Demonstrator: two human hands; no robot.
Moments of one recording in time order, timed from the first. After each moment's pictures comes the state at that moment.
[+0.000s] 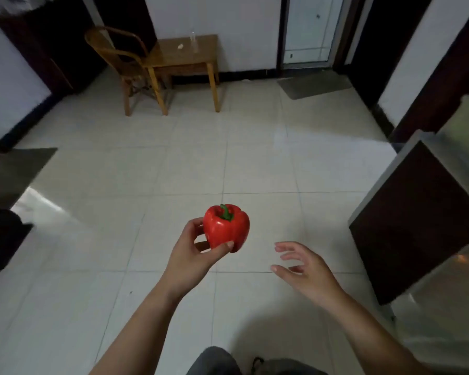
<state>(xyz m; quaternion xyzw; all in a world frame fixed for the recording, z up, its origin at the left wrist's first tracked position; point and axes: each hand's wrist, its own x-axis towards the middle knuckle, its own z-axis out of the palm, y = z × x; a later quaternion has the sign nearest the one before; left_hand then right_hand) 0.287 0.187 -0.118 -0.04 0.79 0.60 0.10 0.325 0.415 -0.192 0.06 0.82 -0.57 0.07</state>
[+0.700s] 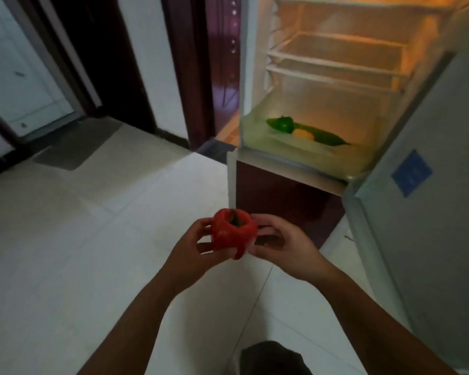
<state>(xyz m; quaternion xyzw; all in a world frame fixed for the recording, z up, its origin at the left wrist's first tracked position) -0.058 0.484 -0.109 0.43 0.66 0.44 0.43 0.129 0.576 -0.117 0.36 0.72 -0.56 -0.22</state>
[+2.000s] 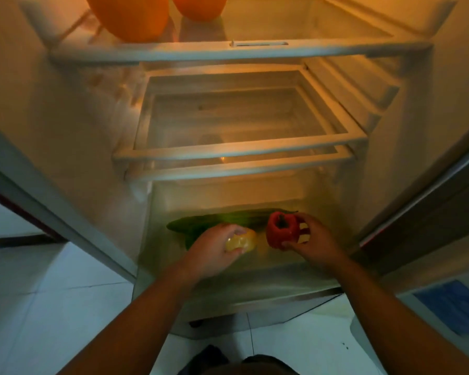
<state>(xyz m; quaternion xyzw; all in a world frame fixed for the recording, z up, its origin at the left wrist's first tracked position) -0.059 1.059 -0.164 0.83 0.43 0.15 0.33 0.183 1.014 -0.188 0.71 0.53 -0.34 -0.32</state>
